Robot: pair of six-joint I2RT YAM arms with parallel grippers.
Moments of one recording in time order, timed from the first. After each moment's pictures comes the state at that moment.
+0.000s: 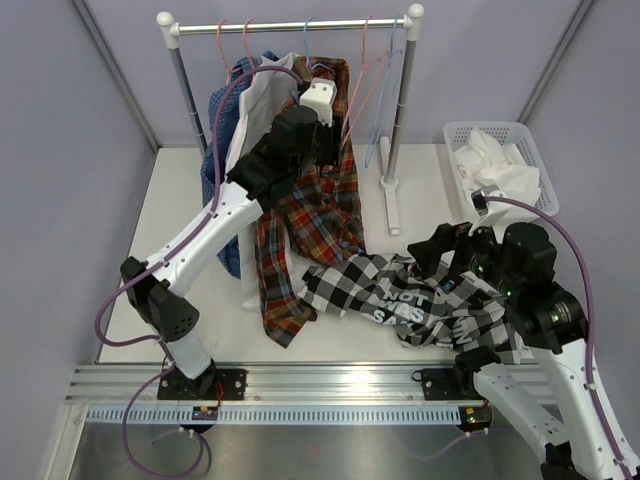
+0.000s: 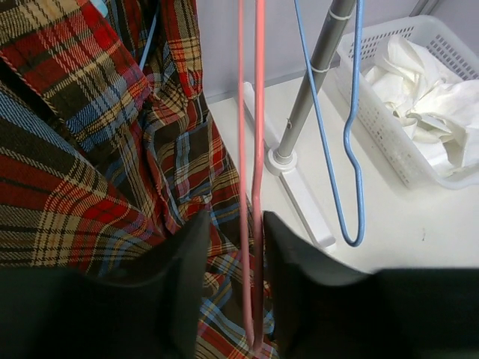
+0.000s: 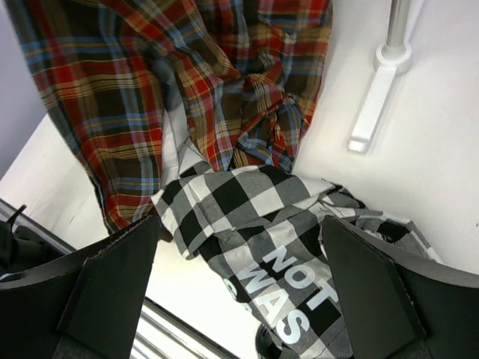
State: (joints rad) left arm -0.70 1.71 1.88 -0.45 -0.26 -0.17; right arm 0.33 0.65 1.06 -0.69 -0.25 0.24
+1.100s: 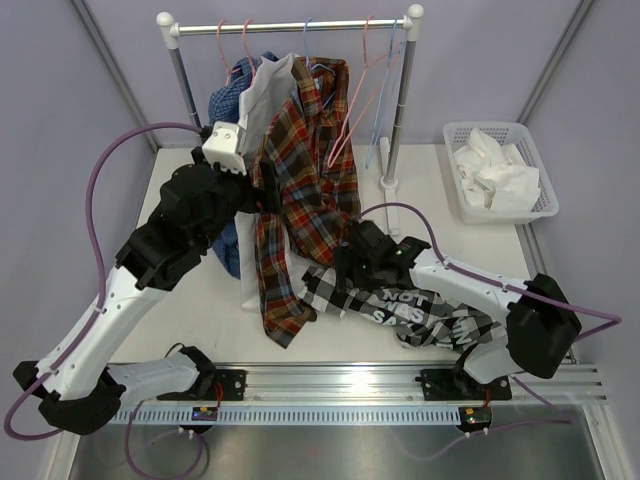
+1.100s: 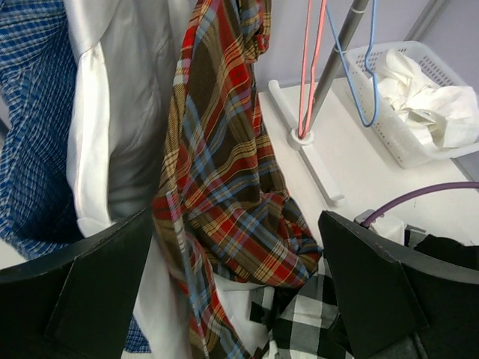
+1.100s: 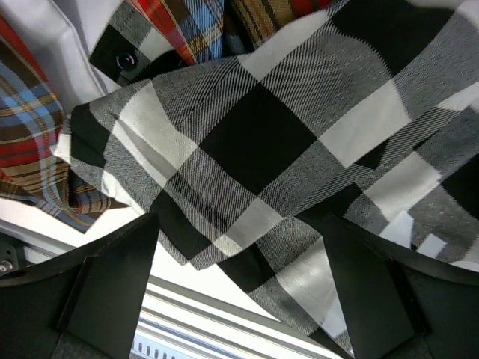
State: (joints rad) left arm -0.70 1.09 1.45 -0.54 -0.32 -0.19; right arm 0.81 1.44 1.01 -0.59 0.06 0.65
